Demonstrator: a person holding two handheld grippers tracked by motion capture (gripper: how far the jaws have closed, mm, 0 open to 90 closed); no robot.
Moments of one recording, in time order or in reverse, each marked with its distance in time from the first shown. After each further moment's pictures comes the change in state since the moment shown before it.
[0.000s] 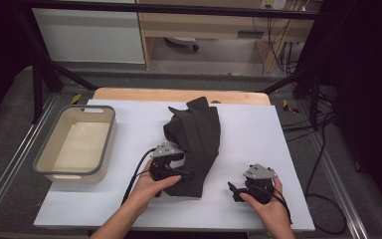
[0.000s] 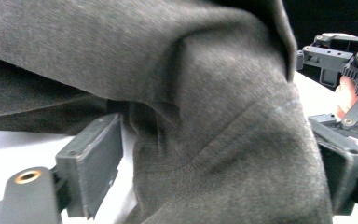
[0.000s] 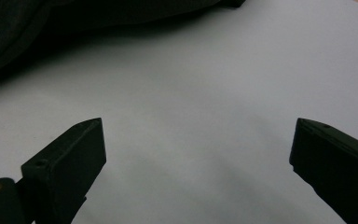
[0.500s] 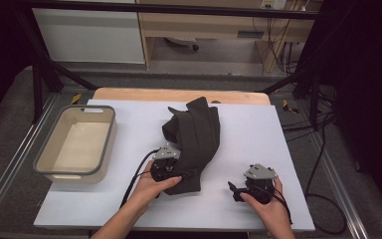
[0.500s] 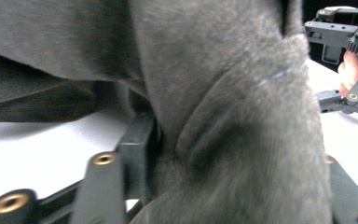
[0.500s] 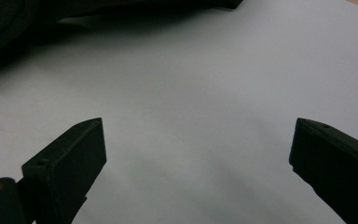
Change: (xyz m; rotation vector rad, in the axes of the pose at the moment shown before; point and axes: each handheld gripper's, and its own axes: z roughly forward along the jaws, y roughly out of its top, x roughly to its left) left arm 0.002 -0.005 0.003 0.046 -0.017 0.026; right arm 0.000 0.000 -0.001 -0.006 -0.005 0.005
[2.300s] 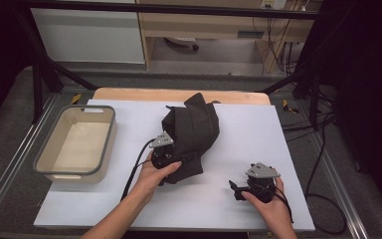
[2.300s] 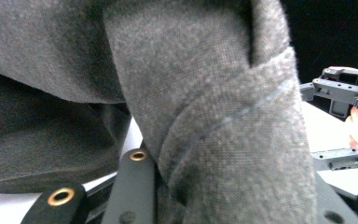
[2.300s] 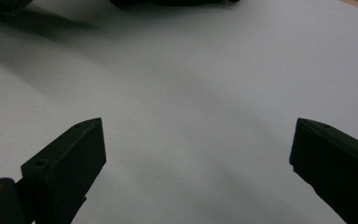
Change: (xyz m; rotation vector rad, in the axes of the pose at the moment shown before) left arm 0.020 0.022 0.006 -0.129 0.000 -0.019; right arm -0.005 0.001 -0.001 -0.013 0.013 0.014
